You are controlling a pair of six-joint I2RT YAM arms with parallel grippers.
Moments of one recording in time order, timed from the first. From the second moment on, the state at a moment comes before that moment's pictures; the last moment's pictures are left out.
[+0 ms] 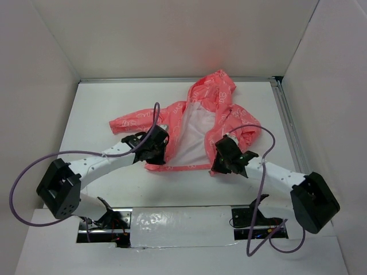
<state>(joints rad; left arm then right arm) -0.73 1.44 0.97 -0.61 -0.11 -0.60 0.57 1.24 0.56 -0.35 0.10 0.82</state>
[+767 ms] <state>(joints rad) -0.73 1.19 0.93 -0.09 0.12 -0.82 0.72 0.81 0.42 0.17 -0.08 0.69</state>
